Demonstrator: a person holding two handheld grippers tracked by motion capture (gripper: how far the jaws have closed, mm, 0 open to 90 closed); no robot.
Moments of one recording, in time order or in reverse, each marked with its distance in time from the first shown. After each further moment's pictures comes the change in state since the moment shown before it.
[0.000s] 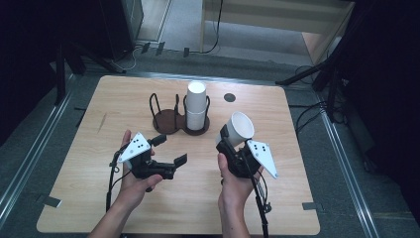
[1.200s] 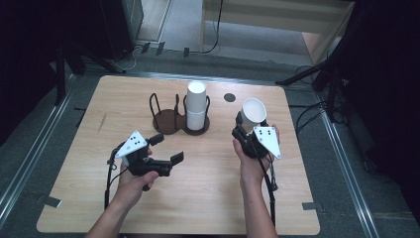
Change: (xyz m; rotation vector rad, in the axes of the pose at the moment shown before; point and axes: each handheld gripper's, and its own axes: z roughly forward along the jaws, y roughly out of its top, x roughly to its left) left arm 0.014 -0.001 -0.002 0.024 0.000 -0.042; right arm -0.058 -0.004 0.064 -0.123 -0.020 -0.301
